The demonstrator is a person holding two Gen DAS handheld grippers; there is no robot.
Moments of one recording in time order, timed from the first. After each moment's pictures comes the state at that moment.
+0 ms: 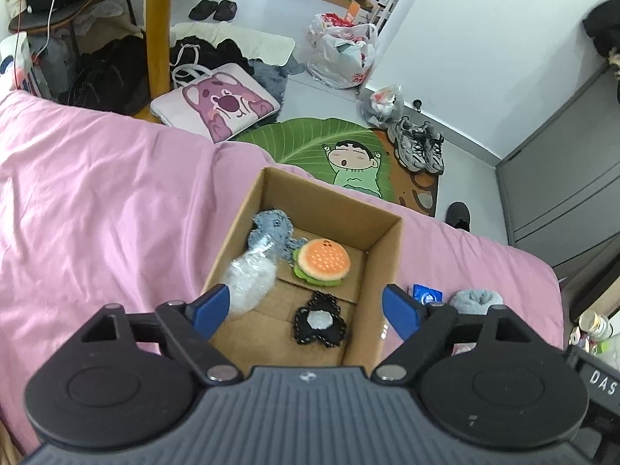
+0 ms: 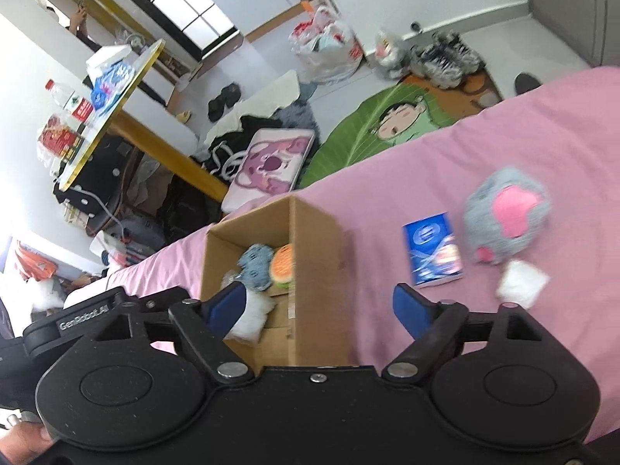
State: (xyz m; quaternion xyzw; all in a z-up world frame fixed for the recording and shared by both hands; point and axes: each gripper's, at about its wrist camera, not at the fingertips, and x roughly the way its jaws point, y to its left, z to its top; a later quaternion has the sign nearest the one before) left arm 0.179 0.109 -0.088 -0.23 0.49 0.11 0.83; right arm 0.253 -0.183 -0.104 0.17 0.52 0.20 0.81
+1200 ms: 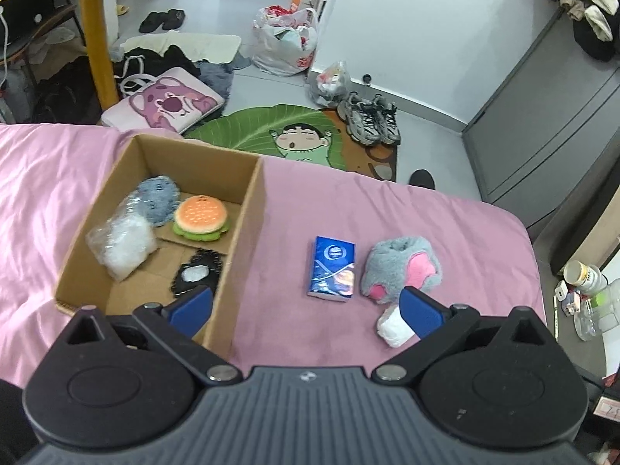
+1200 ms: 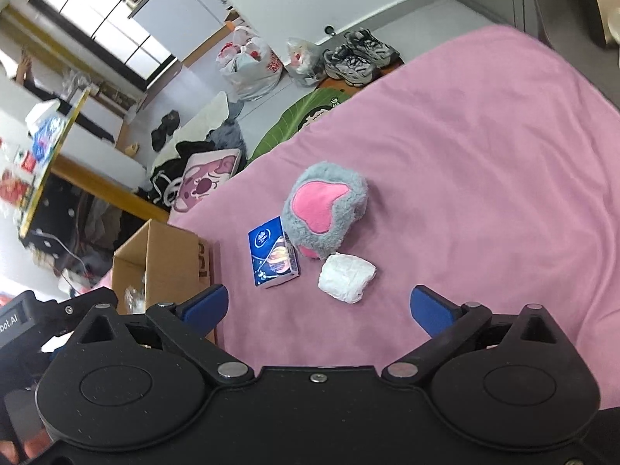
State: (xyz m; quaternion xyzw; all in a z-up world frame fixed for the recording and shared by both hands) left arm 0.191 -0.031 -0.092 -0.18 0.49 0.07 0.85; right arm 0.252 -0.329 -0.155 0.22 0.53 0.13 0.81
